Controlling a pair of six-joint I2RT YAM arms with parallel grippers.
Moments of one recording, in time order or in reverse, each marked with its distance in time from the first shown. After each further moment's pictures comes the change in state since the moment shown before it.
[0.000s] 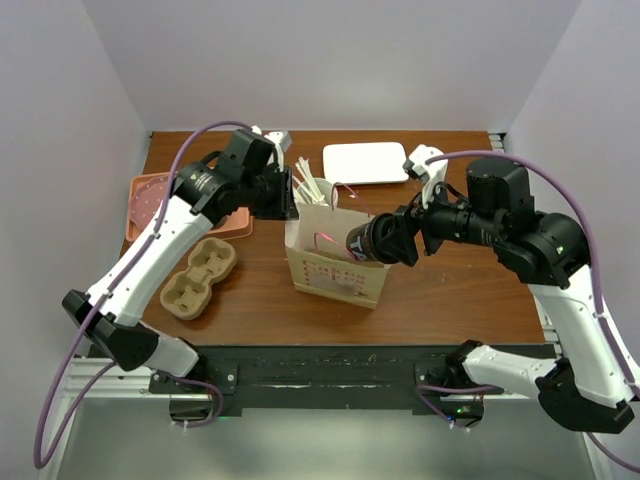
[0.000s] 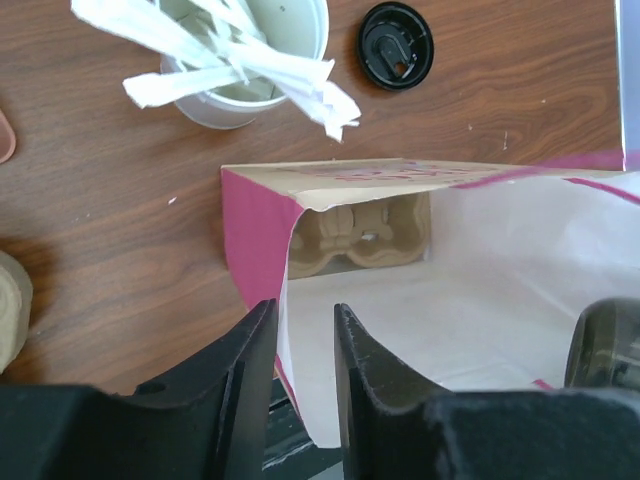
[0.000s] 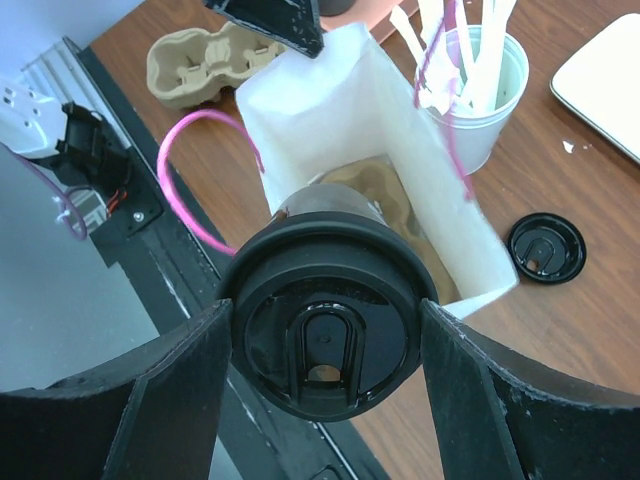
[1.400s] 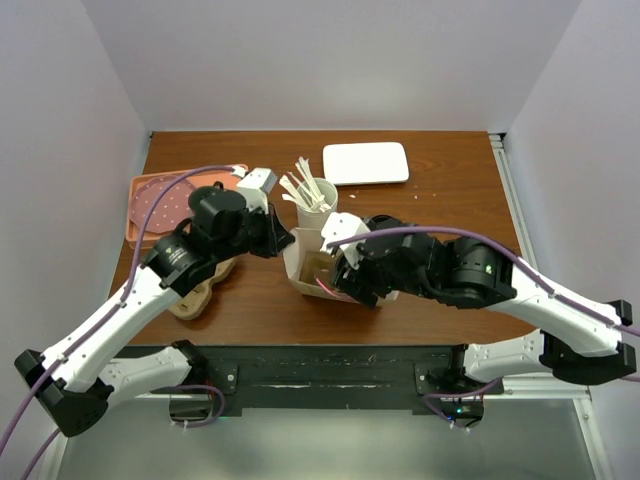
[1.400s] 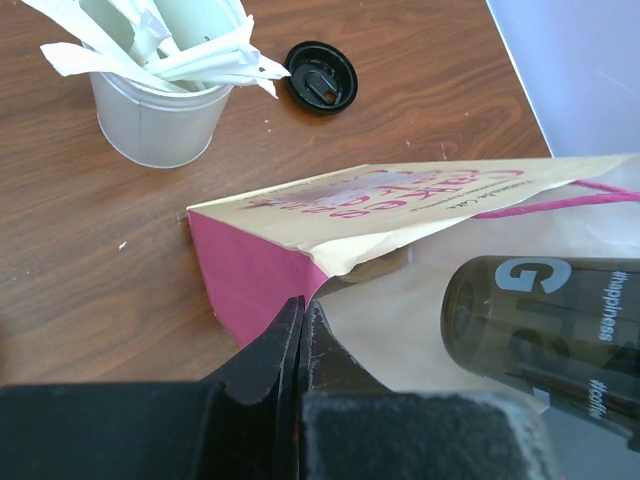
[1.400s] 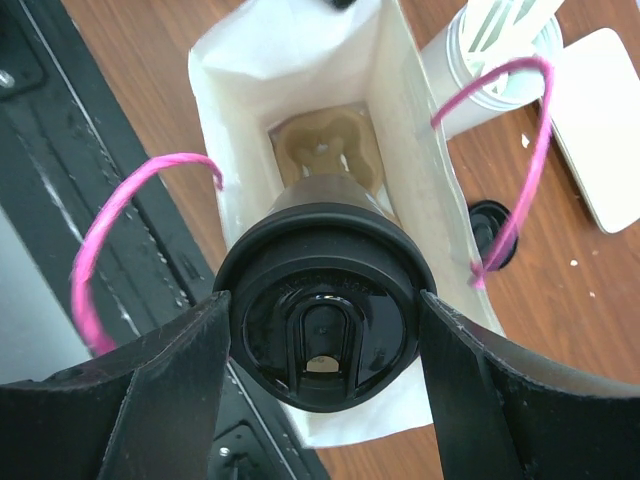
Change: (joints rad) left arm -0.092 -0.431 -0.580 0.462 -0.013 0.005; right arm 0.640 0.114 -0.057 -0.016 0.631 -0.035
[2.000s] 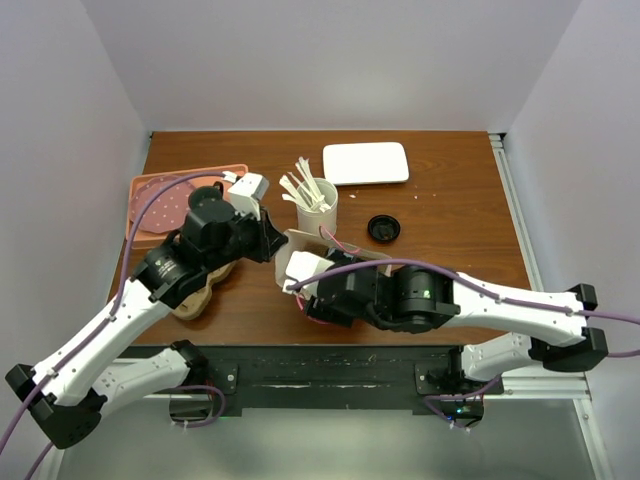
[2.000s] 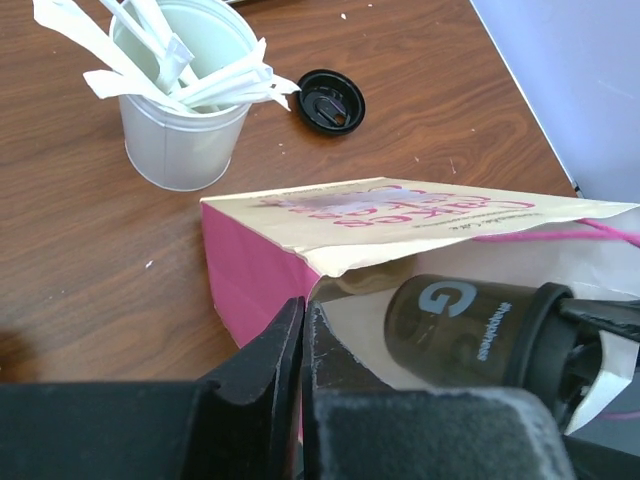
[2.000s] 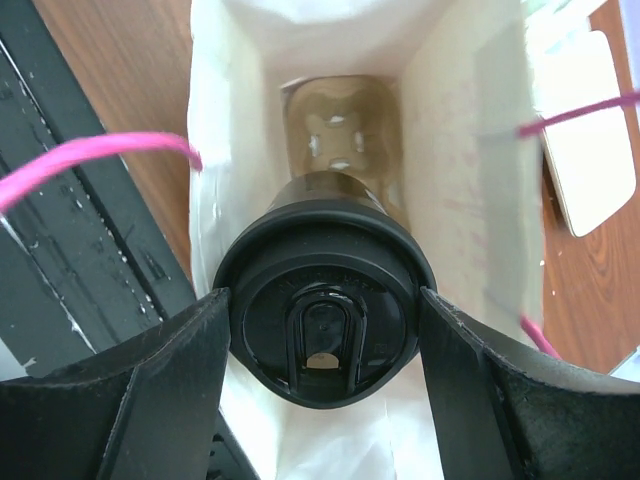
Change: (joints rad) left arm -0.002 -0.105 -0.082 0.060 -0.037 0.060; right arm 0.183 0.087 -0.155 0.107 0.221 0.005
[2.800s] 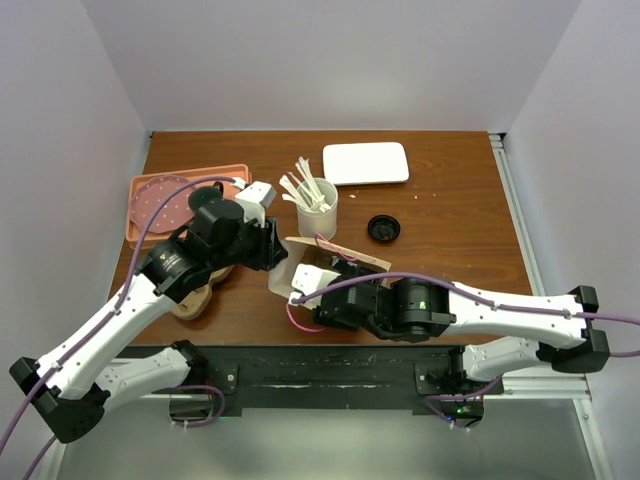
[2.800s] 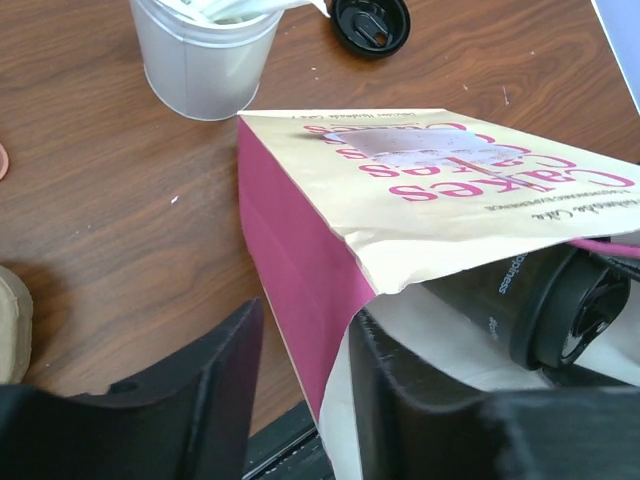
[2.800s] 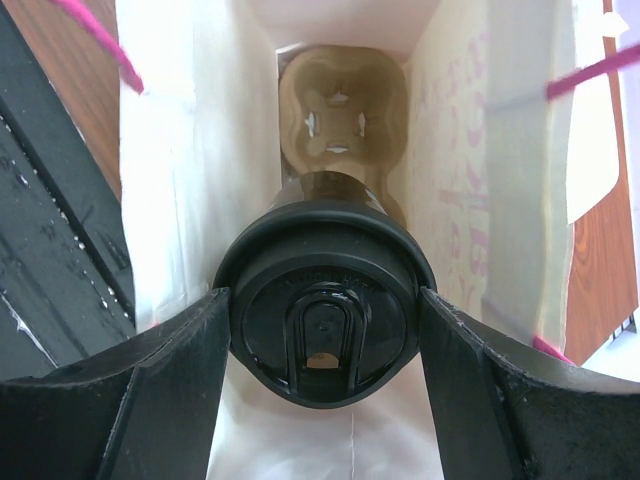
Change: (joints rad) left arm 0.000 0.038 0.034 -0.169 0.005 0.043; right arm 0.023 -0.042 -0.183 0.095 0.063 -0.034
